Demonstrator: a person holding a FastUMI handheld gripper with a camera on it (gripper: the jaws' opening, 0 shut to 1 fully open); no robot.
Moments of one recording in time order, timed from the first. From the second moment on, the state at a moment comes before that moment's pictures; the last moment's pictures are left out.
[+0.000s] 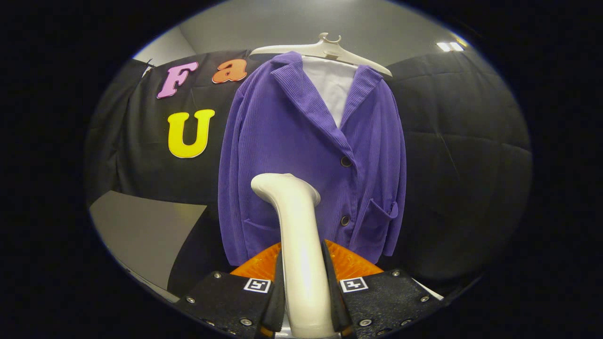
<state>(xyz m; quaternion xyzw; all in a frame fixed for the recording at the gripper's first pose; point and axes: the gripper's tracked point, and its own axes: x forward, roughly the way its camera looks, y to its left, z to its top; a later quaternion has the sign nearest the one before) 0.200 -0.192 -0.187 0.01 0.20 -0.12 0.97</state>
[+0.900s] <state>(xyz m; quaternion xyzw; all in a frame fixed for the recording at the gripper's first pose) 0.150 -0.169 -0.309 0.01 0.29 -0.13 0.95</state>
